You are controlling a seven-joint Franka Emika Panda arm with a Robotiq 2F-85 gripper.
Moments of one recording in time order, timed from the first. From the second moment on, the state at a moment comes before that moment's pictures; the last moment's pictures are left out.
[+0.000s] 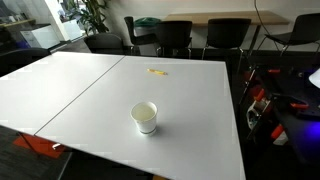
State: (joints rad) arm 0.08 -0.44 0.07 -2.33 0.19 1.87 0.10
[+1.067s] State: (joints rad) arm -0.08 -0.16 0.00 -2.22 0.00 2.31 0.17
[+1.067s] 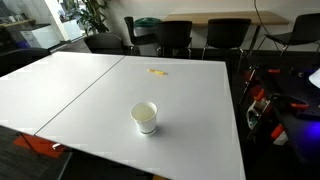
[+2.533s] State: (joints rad) arm -0.08 0.14 -0.05 -2.12 0.00 2.35 0.17
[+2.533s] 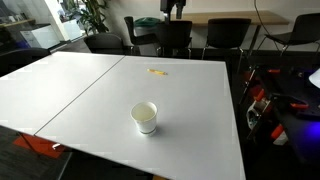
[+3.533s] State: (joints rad) arm -0.16 0.68 -0.07 -1.64 0.07 2.35 0.06
